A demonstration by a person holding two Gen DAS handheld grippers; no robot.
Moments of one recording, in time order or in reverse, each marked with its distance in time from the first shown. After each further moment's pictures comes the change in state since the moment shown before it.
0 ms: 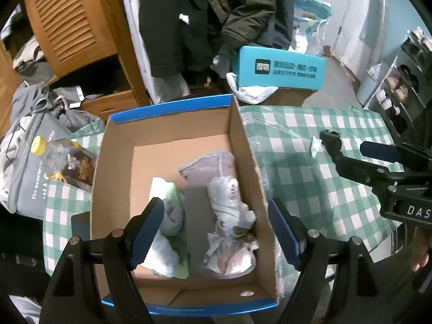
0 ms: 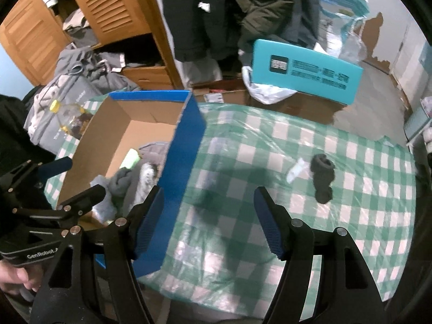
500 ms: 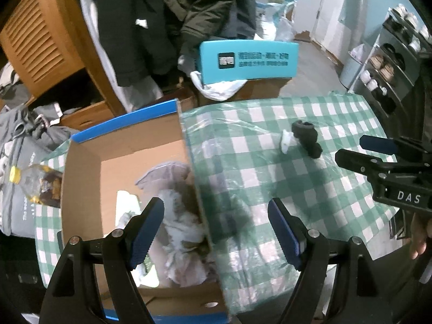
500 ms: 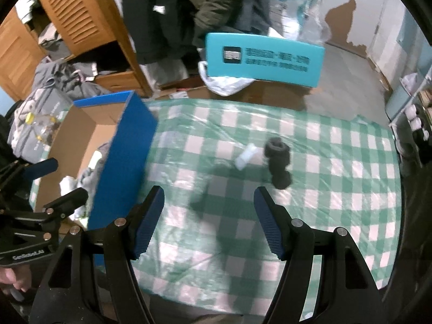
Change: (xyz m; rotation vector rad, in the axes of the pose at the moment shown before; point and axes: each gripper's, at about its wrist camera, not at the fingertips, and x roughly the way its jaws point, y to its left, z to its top) left arm 0.014 -0.068 0.016 0.105 0.029 -0.047; right arm -0.011 -0.075 -0.020 0.092 0.004 -0.087
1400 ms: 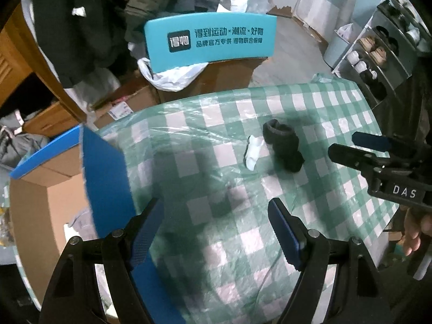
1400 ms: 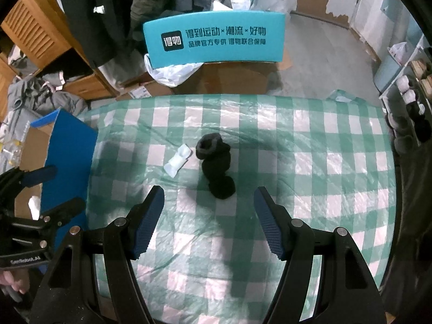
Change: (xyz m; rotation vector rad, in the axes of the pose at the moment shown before) left arm 0.089 -0.058 0.064 0.046 0.148 -0.119; right arm 0.047 -0.101 0.028 0.105 0.102 -0.015
